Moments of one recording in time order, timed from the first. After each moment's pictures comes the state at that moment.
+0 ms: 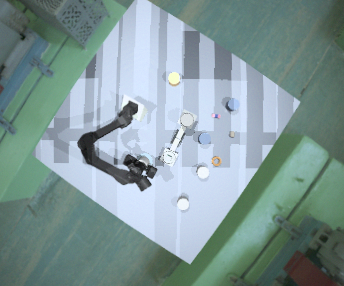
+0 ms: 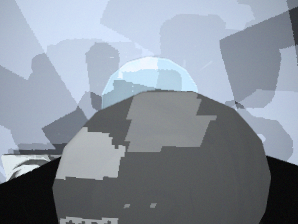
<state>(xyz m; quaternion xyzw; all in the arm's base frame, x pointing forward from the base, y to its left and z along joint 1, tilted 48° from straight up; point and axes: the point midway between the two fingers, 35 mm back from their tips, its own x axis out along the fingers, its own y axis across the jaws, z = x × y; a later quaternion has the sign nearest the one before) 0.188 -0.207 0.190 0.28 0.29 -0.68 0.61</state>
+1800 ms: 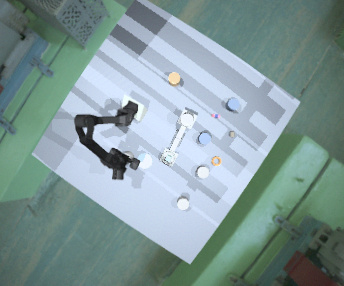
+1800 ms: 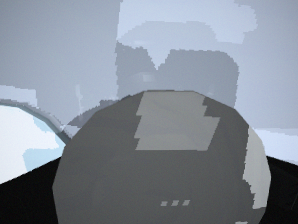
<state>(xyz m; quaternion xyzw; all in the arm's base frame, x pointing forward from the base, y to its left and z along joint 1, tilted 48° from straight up) 0.074 -0.259 0.166 0.24 0.26 -0.69 0.63</state>
